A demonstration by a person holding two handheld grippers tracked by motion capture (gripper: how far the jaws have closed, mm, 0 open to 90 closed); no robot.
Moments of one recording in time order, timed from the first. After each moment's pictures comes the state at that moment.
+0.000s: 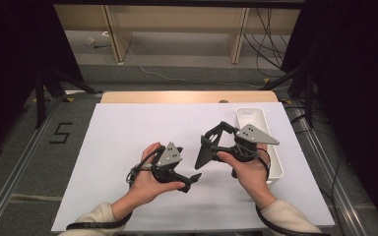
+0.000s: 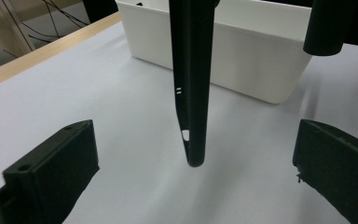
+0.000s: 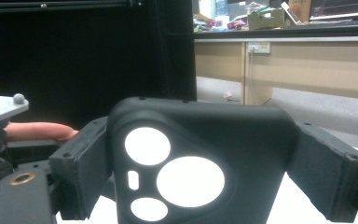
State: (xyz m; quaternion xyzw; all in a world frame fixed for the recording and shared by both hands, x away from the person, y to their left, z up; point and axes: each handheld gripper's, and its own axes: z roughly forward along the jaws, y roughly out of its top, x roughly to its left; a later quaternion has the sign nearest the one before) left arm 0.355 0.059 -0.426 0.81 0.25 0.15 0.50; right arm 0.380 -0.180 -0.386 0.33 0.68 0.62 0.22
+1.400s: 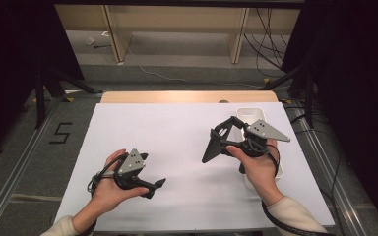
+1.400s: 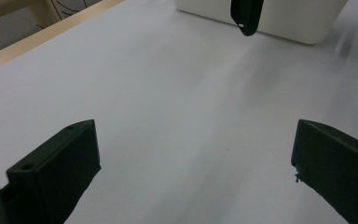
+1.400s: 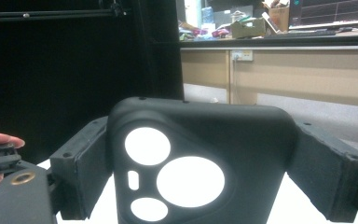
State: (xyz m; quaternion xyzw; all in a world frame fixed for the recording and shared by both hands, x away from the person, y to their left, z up) left arm 0.337 0.147 -0.435 0.83 0.28 0.17 0.46; right arm 0.385 -0.200 -0.375 0.34 0.67 0.62 0.24
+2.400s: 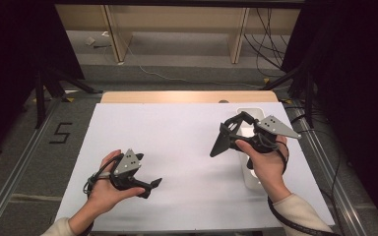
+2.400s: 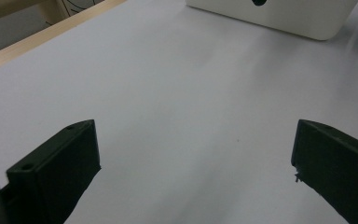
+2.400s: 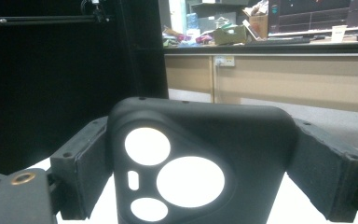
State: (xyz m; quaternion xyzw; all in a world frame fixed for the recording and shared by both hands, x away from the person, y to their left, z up) left arm 0.337 0.156 -0.437 0.82 0.29 0.18 0.45; right arm 0.390 -0.220 -0.367 0.36 0.65 0.61 0.26
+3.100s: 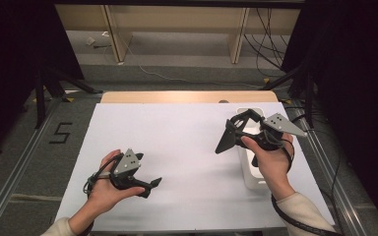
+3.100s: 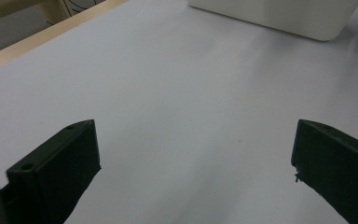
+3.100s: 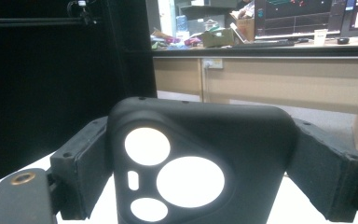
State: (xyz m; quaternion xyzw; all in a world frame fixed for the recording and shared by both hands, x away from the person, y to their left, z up) left arm 0.337 0.156 -0.437 0.82 0.30 0.18 0.45; right arm 0.393 -0.233 -0.362 0.37 0.64 0.61 0.28
